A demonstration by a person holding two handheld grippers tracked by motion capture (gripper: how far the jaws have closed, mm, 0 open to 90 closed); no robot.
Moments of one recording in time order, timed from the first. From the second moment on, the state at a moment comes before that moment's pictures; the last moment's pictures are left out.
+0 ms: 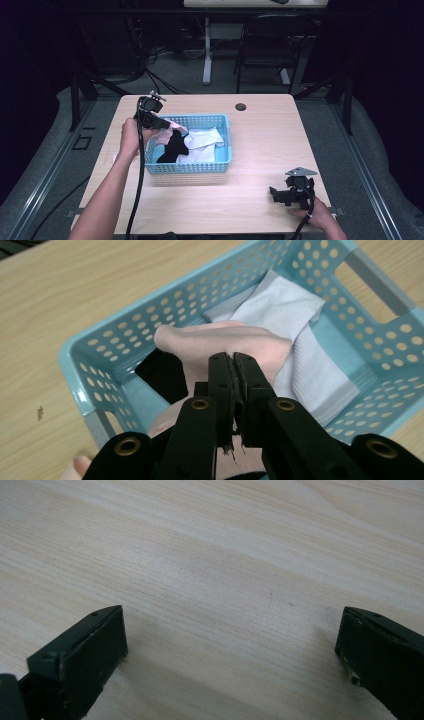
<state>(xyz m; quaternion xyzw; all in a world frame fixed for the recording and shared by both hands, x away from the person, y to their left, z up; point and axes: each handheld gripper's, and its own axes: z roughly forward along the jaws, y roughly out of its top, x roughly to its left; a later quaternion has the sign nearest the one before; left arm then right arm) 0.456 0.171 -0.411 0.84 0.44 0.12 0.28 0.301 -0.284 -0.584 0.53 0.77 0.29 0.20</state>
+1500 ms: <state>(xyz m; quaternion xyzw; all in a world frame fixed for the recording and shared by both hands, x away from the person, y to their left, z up) 0.410 0.258 -0.347 0.80 0.47 0.21 0.32 0.301 -0.284 -0.584 0.53 0.77 0.29 0.20</state>
